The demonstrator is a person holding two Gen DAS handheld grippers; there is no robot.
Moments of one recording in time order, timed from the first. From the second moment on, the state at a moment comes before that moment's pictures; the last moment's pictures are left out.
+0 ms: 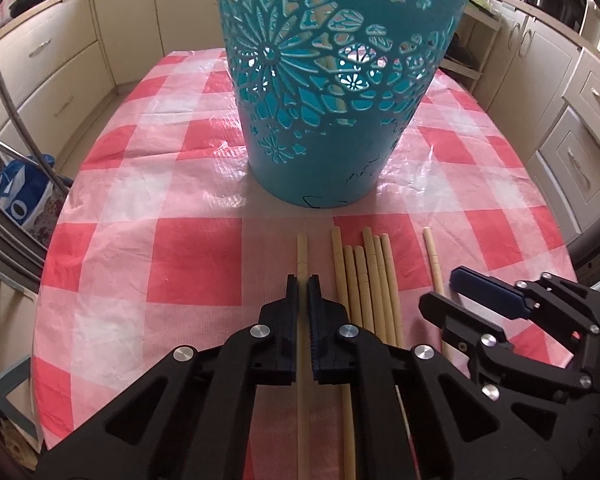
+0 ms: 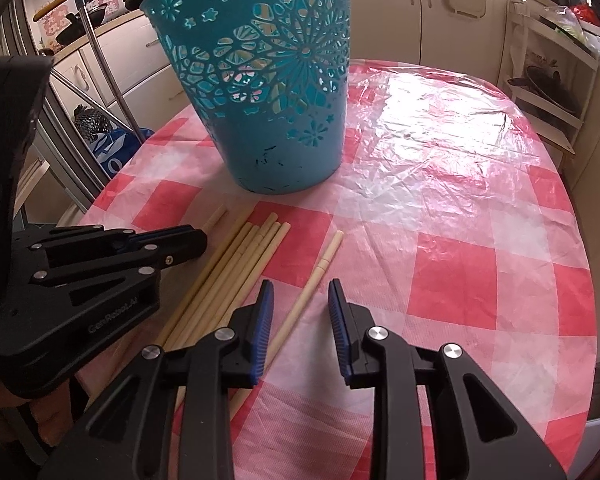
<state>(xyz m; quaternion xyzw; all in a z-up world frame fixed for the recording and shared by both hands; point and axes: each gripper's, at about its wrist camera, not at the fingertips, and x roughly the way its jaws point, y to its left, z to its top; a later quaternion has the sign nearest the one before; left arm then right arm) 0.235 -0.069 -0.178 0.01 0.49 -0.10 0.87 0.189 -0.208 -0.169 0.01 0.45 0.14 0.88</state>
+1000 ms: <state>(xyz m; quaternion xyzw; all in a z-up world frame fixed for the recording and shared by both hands) 0.288 -0.039 0.047 -0.18 0.10 -0.10 0.97 0.185 -0.205 -0.169 0.01 0.44 0.14 0.88</state>
